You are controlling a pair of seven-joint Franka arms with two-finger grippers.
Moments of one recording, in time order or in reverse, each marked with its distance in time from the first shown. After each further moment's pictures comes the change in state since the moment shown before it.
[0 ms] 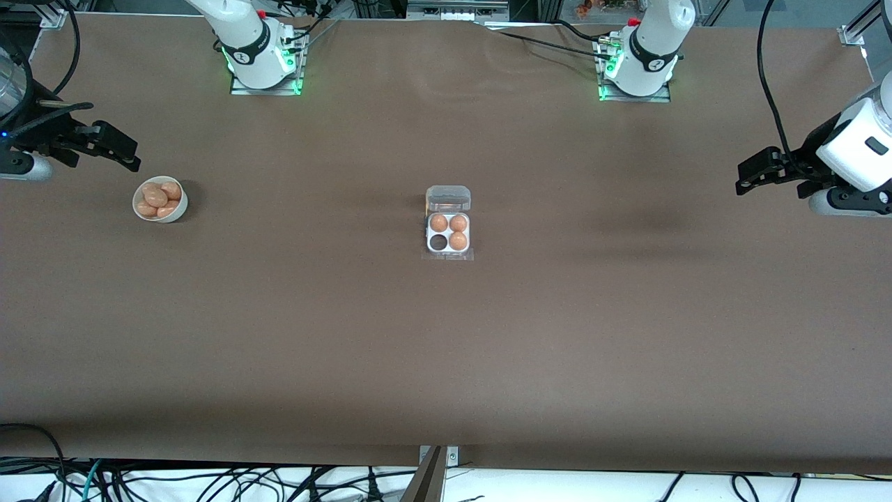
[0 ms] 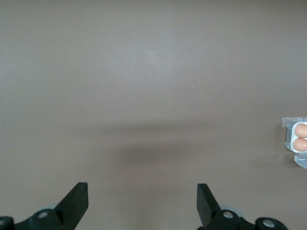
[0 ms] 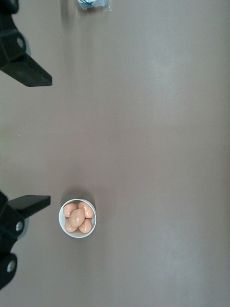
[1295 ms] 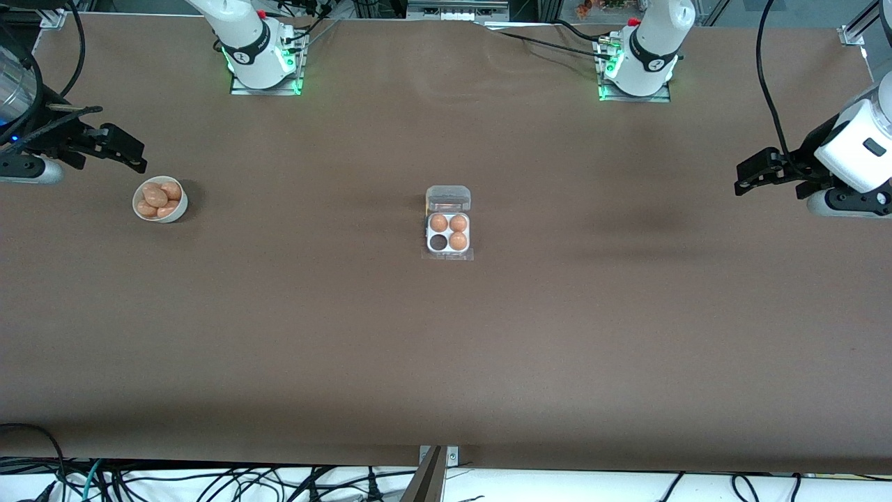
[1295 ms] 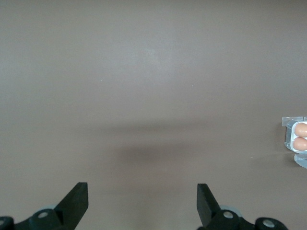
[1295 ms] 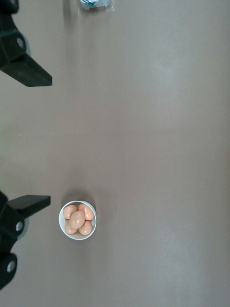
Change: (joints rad) left arm 0.003 0.001 -0.007 0.000 0.000 0.000 0.000; right arm 0.012 0.008 0.000 -0.002 0.000 0.000 0.000
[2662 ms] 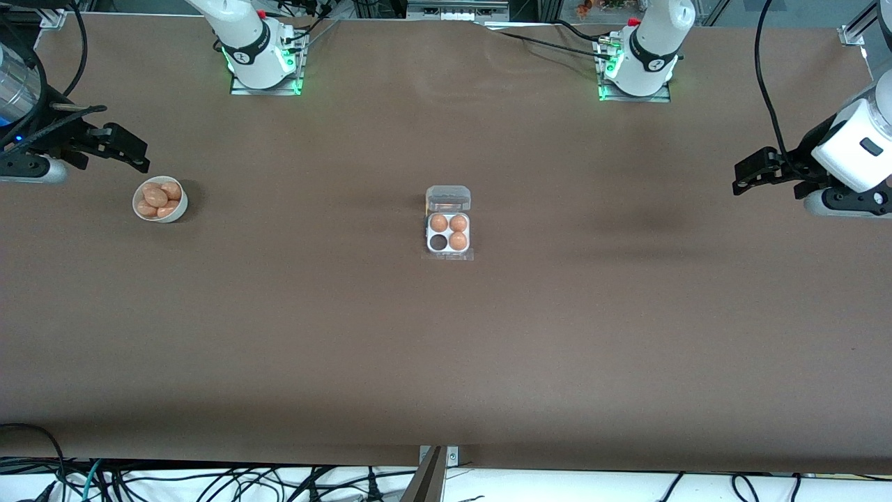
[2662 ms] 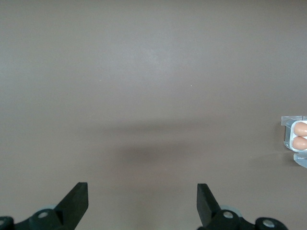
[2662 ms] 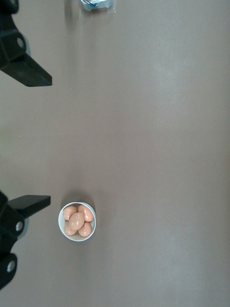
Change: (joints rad) left arm -0.001 0.000 -0.004 0.000 0.000 0.000 0.000; right arm 0.006 0.000 0.006 0.000 0.000 0.000 0.000
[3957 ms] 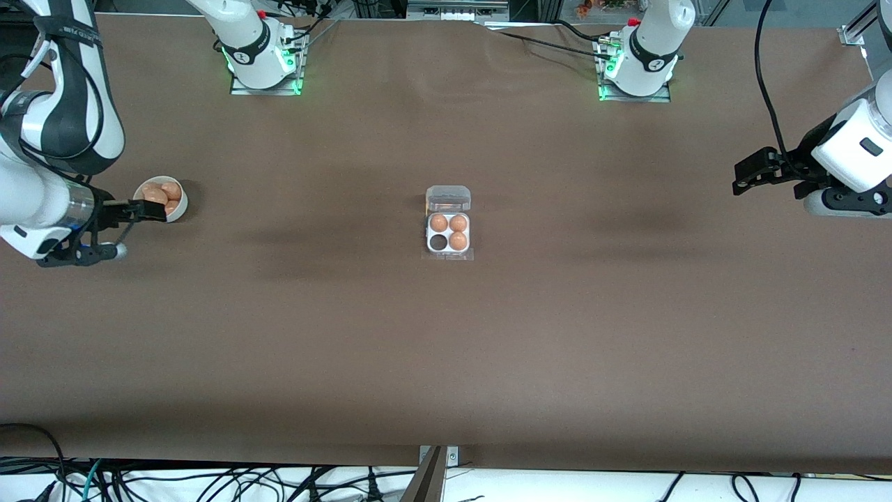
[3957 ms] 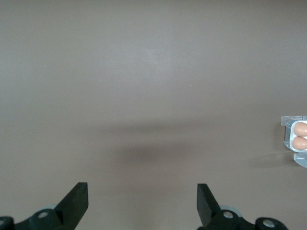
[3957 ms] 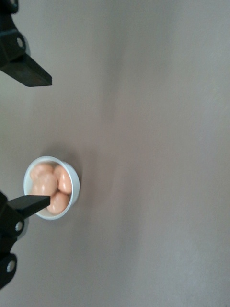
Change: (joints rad) left arm 0.000 0.000 0.000 0.000 0.000 0.000 0.000; right arm -0.052 0.198 -0.184 -0.313 -0.025 0.354 -0.444
